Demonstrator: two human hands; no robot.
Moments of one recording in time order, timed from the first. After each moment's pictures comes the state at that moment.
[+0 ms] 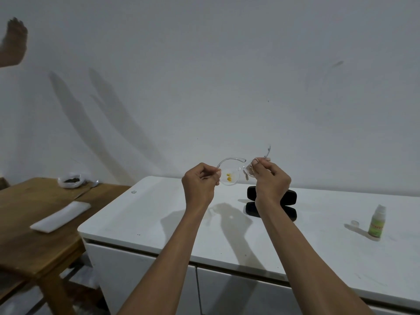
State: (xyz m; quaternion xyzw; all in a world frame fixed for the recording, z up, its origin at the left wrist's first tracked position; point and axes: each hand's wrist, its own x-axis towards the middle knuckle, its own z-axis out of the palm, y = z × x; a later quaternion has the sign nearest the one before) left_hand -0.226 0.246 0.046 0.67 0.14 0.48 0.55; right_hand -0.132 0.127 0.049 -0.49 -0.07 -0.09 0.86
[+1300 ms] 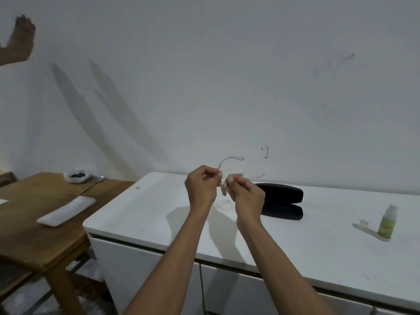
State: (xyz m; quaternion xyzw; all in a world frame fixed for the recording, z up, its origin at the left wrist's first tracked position) left_hand -0.226 0.250 0.036 0.66 0.21 0.46 0.56; right_hand -0.182 0.159 0.012 -0.51 -0.14 0.07 0.85
